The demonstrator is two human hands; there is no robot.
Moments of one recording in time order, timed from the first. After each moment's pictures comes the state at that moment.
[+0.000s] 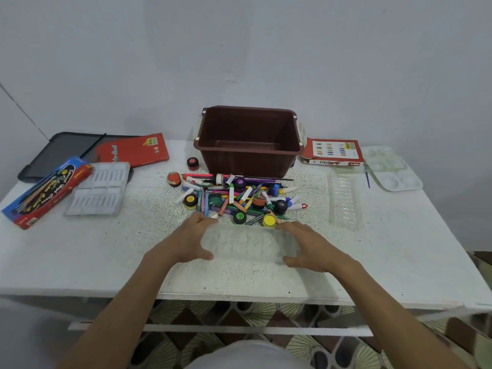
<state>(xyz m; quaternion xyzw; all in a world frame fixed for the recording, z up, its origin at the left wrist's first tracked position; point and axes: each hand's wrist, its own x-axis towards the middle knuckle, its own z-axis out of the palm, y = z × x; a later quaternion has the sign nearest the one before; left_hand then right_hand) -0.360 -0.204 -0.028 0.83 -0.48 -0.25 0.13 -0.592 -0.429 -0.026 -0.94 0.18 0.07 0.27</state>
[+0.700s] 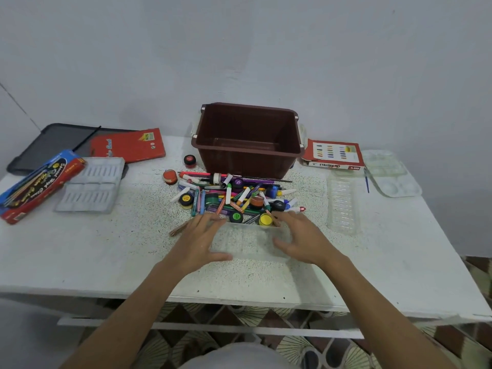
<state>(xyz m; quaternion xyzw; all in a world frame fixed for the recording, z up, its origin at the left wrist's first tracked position) -0.380 -0.217 -0.059 0.81 -0.54 -0.08 0.20 -0.567 -0.432 -0.015 -0.96 0.19 0.00 0.22</state>
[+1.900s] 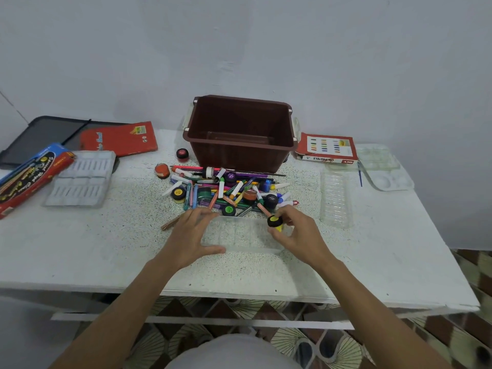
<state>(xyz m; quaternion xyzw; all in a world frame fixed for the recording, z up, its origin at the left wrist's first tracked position) -0.381 -0.217 -0.071 0.82 -0.51 -0.08 0.22 -0.583 -0.428 -0.028 -0.90 0.20 -0.17 0.33</state>
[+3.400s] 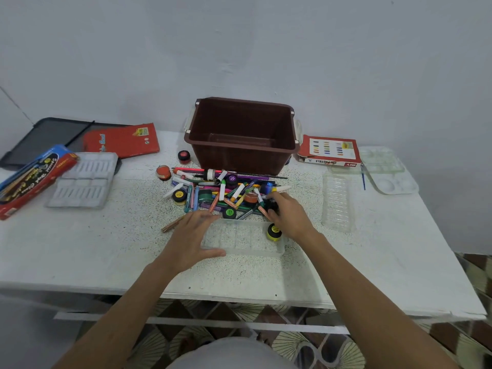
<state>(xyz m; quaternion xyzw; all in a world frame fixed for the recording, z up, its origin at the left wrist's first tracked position) -0.382 -0.217 -0.070 0.82 -0.52 -0.08 0.22 -0.525 -0.457 -0.032 -0.94 0.25 -0.07 0.22</state>
